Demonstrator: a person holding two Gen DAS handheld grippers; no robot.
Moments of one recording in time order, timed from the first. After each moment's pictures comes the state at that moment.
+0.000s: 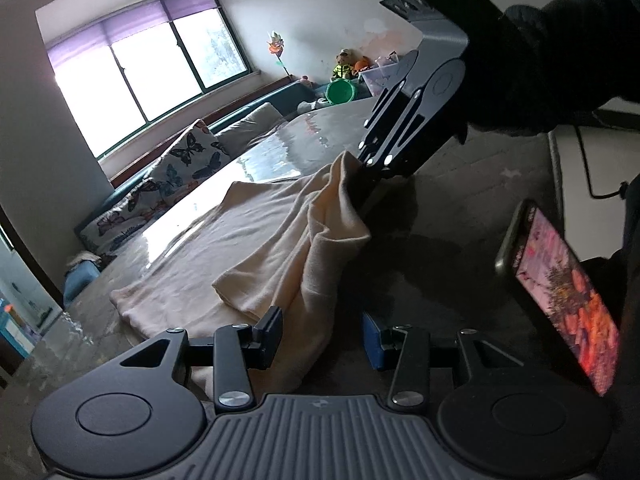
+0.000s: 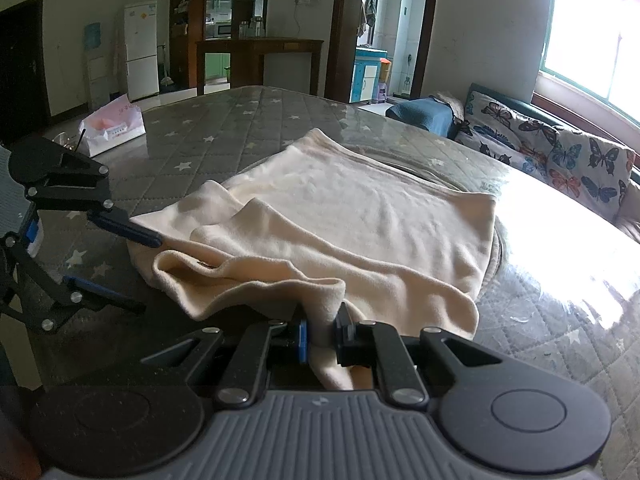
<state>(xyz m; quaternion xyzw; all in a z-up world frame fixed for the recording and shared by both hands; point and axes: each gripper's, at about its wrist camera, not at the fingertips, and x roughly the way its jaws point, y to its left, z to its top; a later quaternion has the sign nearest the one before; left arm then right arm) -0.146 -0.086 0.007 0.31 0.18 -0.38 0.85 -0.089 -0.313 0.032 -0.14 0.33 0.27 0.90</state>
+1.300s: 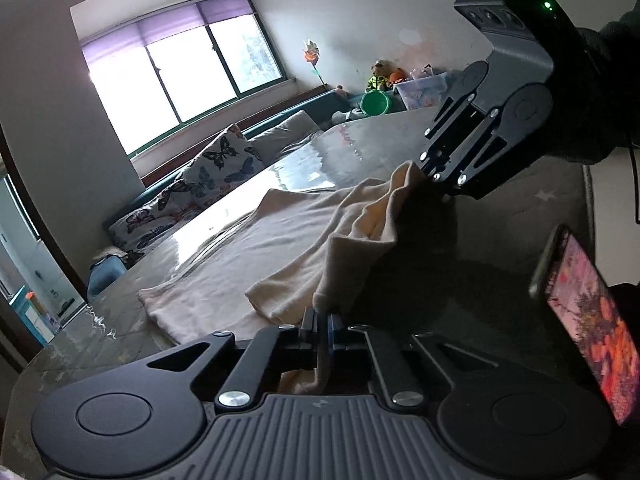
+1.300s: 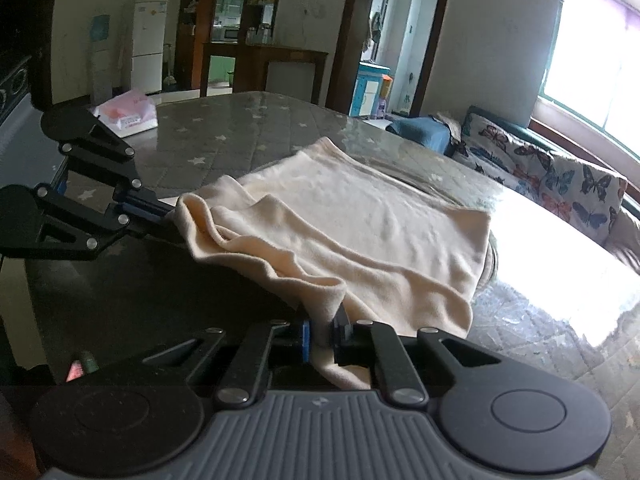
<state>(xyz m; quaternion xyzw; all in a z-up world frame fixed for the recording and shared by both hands) -0.138 -0.078 0.015 0.28 0.16 -0.35 0.88 -0.120 -0.304 0.032 -0.17 0.29 0.26 0.90</state>
